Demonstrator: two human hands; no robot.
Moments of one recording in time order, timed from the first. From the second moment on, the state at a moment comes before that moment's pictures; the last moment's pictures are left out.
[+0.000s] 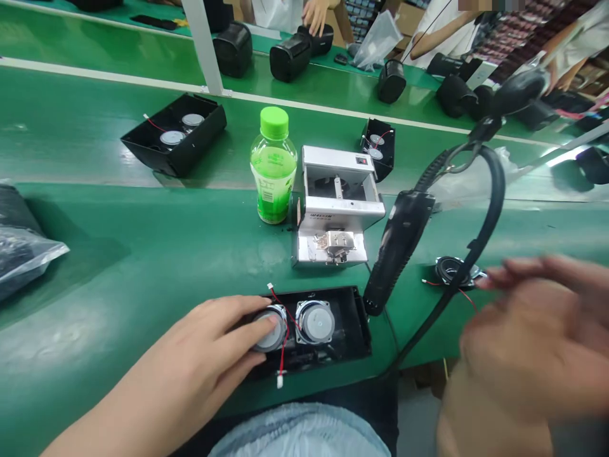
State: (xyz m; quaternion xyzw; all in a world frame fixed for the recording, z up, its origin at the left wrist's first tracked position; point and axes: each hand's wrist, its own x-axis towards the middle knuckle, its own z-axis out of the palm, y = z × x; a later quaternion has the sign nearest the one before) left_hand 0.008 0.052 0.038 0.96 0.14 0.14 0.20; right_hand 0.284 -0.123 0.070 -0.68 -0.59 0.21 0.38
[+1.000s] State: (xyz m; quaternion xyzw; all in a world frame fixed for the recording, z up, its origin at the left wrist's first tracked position) left_hand 0.091 0.012 0.035 0.99 0.13 0.08 0.08; right_hand 0.340 -0.109 0.072 -0.55 -0.29 0.33 0.71
